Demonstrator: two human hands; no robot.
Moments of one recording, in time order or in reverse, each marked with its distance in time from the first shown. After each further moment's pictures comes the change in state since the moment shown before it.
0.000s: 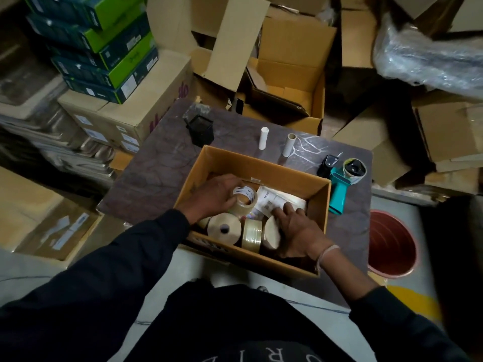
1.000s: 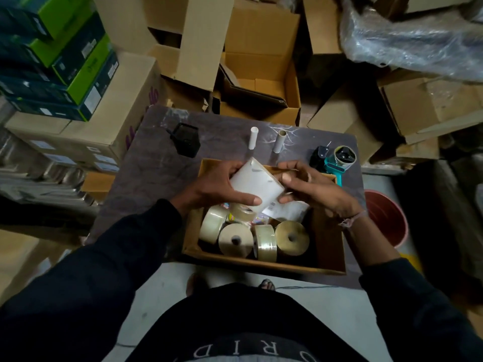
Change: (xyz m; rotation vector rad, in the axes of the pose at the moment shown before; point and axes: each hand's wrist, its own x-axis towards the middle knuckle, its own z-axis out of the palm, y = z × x) left_hand 0.030 -0.007 -0.075 -0.690 -0.215 -0.039; right_hand 0.018 -0.010 -0.093 1.616 0.156 0.084
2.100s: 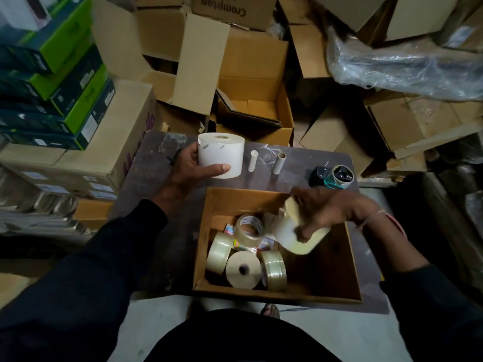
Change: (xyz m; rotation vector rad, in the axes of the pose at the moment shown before) left_hand 0.033 -0.015 -0.089 -0.256 0.430 0.027; right_hand 0.001 -0.071 0.004 -1.128 -0.164 0.251
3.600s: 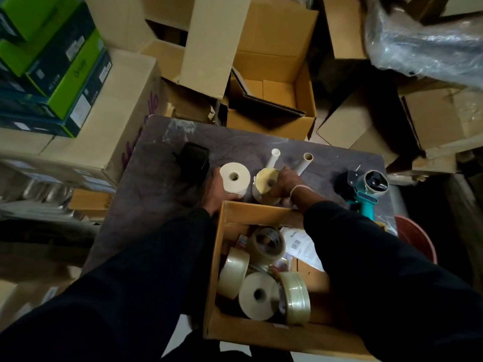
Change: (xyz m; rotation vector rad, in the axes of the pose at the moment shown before) left_hand 0.133 -0.251 0.021 0.511 0.056 -0.227; right_hand 0.276 -0.011 0.017 0.242 0.319 0.384
